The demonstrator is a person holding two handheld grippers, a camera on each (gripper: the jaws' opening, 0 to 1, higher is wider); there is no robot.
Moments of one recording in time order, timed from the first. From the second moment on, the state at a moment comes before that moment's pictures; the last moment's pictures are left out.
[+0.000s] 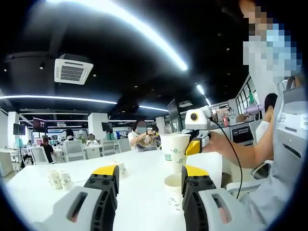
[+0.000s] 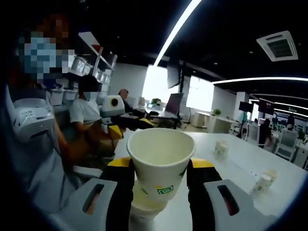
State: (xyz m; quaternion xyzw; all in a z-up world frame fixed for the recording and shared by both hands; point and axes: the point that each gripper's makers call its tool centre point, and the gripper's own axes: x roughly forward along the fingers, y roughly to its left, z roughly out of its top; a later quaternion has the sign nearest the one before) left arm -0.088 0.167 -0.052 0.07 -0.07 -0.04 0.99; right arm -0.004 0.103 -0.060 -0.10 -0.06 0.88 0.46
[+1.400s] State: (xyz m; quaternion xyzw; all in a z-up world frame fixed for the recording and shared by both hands) left arm -0.090 0.168 -0.052 0.07 -0.07 -0.04 0.99; right arm -0.014 0.101 -0.090 -0.09 -0.03 0.88 0.46
